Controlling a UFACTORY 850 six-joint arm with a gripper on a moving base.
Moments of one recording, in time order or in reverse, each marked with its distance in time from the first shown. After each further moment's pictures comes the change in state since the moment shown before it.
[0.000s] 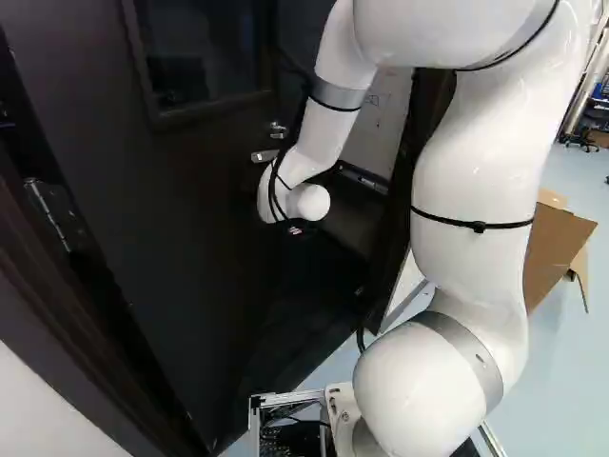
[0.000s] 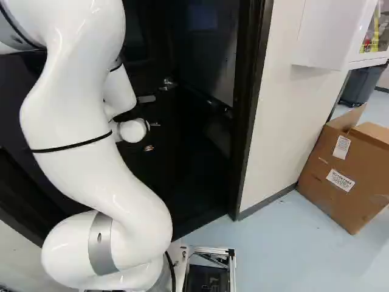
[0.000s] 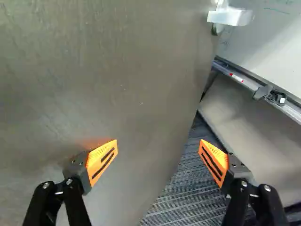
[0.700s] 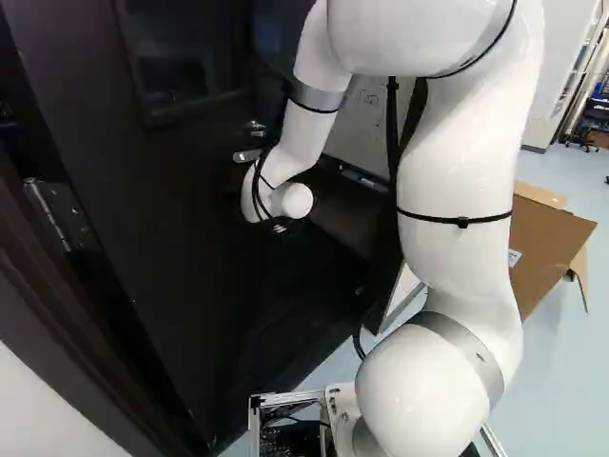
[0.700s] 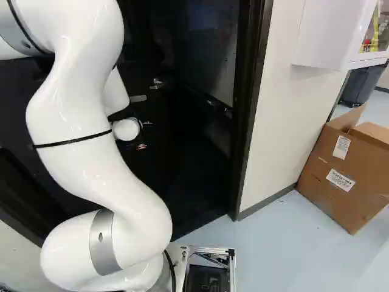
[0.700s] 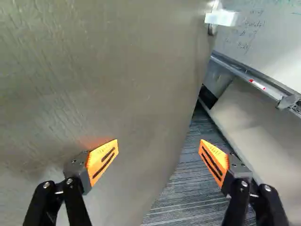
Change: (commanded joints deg) arm 4.5 -3.9 -4.7 0.0 0.0 0.0
